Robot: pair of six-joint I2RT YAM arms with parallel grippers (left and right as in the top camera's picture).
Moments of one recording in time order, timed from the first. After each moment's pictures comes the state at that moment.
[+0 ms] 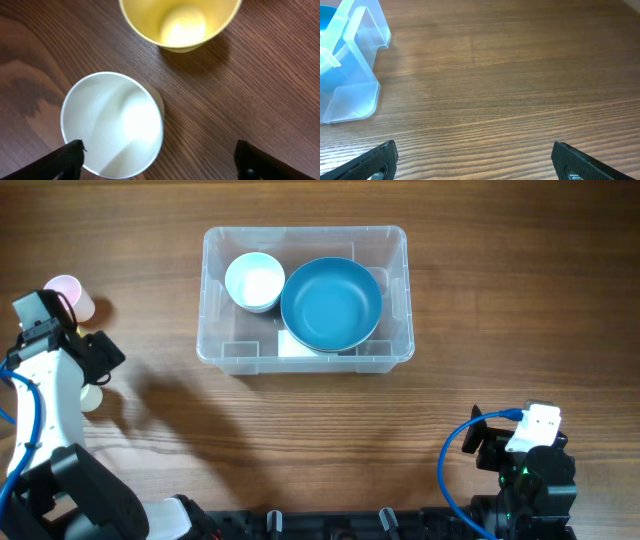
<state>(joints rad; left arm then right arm) 0.50 1.55 1.07 -0.75 -0.26 -0.21 -0.01 0.06 0.40 -0.89 0.16 0.07</state>
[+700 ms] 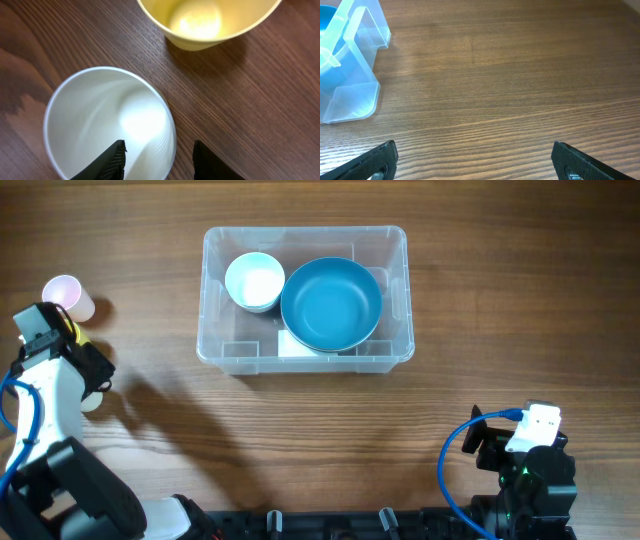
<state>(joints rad) 0.54 1.57 0.99 -0.65 -0.23 -0.24 -0.01 0.06 0.40 -0.89 0.16 0.07</state>
